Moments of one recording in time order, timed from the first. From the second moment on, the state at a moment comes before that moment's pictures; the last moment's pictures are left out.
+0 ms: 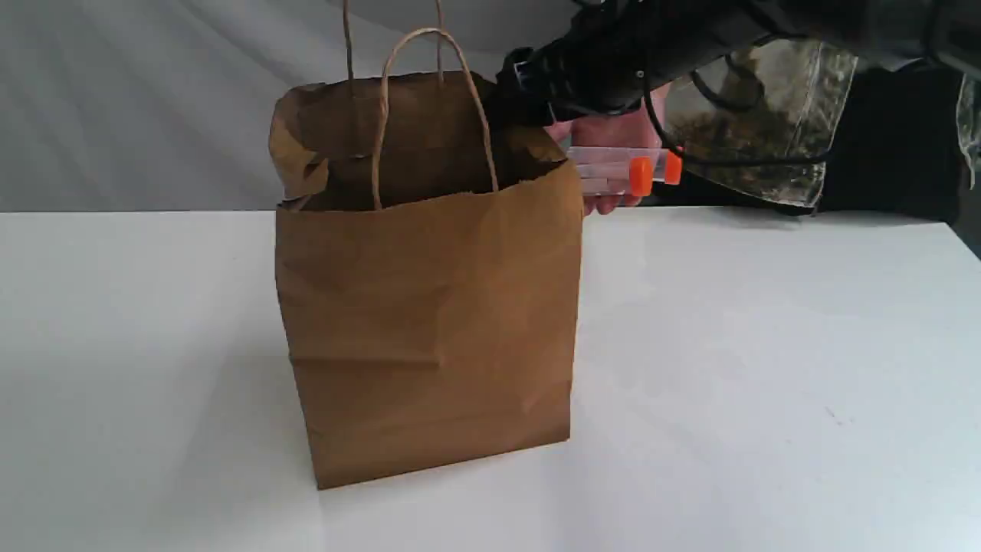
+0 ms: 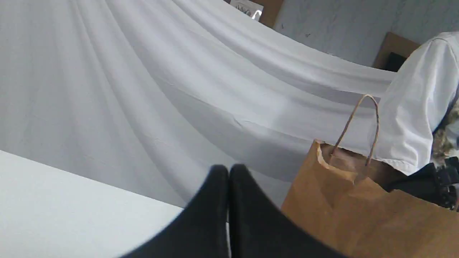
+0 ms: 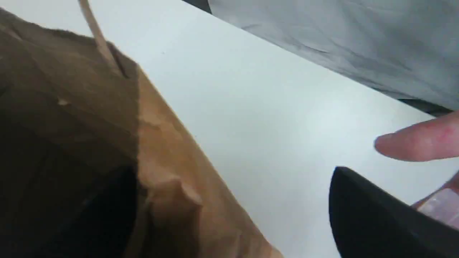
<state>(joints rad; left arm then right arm) 0.01 0.00 0.00 0.14 -0.08 -0.52 0.28 2.17 -2.00 0.66 0.80 -0.59</state>
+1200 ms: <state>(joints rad) 0.01 0.58 -0.33 1.13 -0.78 -1.24 0.28 2.20 -2.00 0.68 0.91 -0.60</state>
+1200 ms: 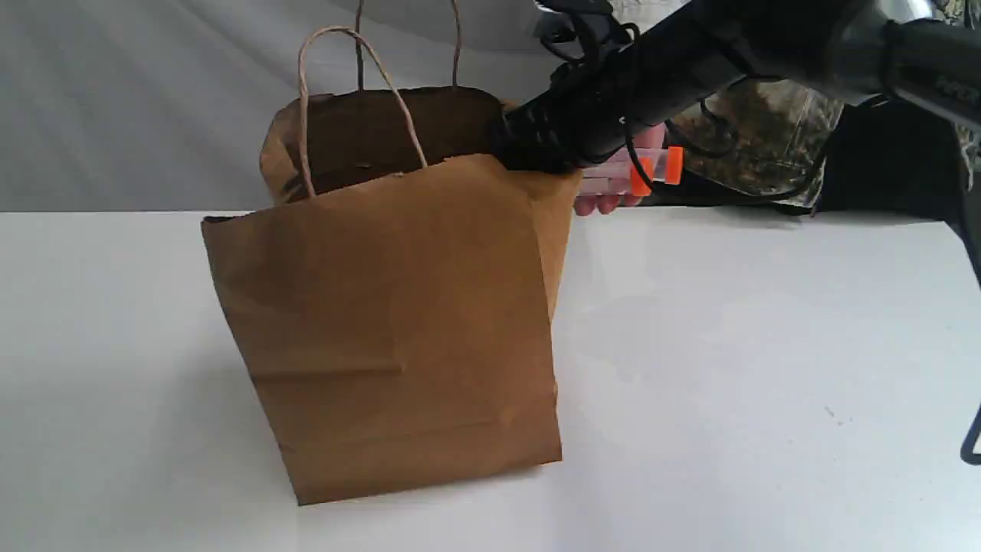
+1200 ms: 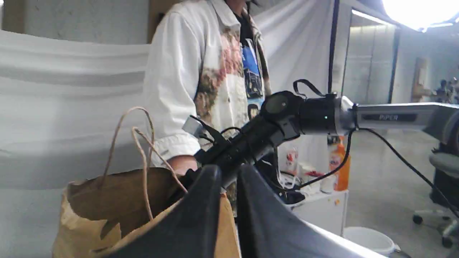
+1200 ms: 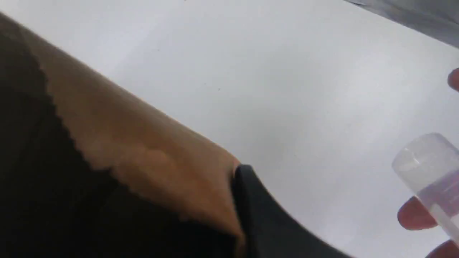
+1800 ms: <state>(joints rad) -0.03 1.36 -0.75 1.27 -0.93 -1.23 0.28 2.20 -2.00 0.68 0.94 -0.60</state>
